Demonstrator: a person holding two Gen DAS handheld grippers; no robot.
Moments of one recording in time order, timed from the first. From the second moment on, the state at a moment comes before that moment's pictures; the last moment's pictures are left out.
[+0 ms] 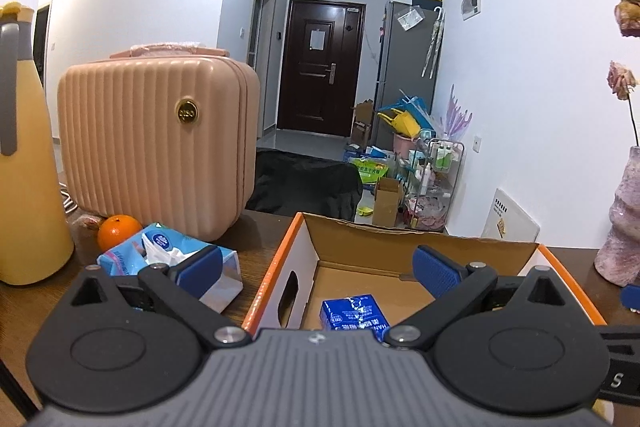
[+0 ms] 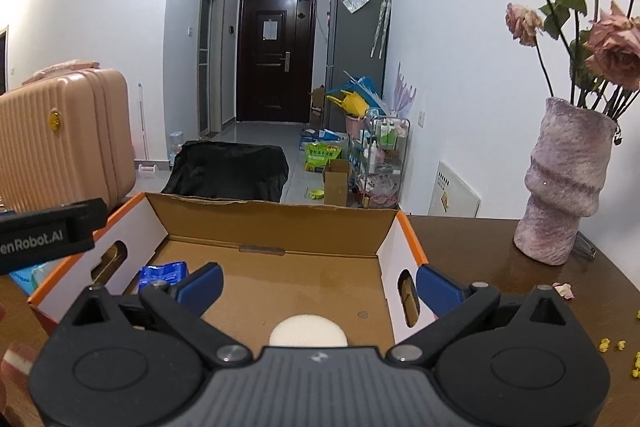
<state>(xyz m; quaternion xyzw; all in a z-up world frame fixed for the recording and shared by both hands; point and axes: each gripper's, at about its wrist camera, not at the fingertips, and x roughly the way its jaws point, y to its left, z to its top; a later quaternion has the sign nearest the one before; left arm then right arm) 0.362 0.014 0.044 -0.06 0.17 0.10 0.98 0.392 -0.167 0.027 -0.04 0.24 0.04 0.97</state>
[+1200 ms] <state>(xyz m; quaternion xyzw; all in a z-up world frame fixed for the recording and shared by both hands) 0.255 0.012 0.036 -0.02 0.15 0.07 0.99 0.271 -0.194 0.037 -0.06 0.18 0.08 0.98</state>
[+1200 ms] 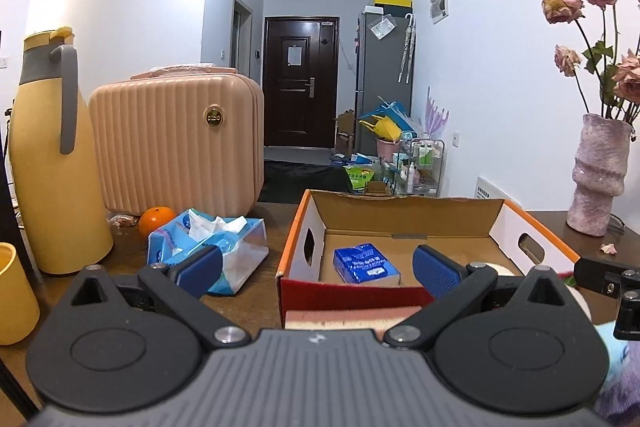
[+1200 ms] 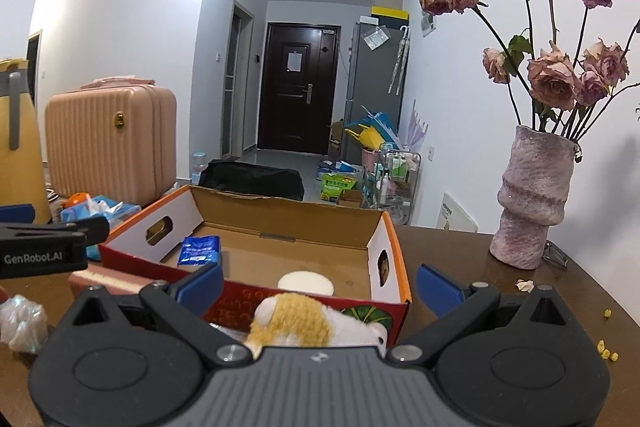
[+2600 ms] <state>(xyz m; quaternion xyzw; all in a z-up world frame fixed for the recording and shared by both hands) 0.177 0.008 0.014 -0.03 0.17 0.03 0.99 0.190 -0.225 0.016 -0.05 0.16 0.09 0.98</state>
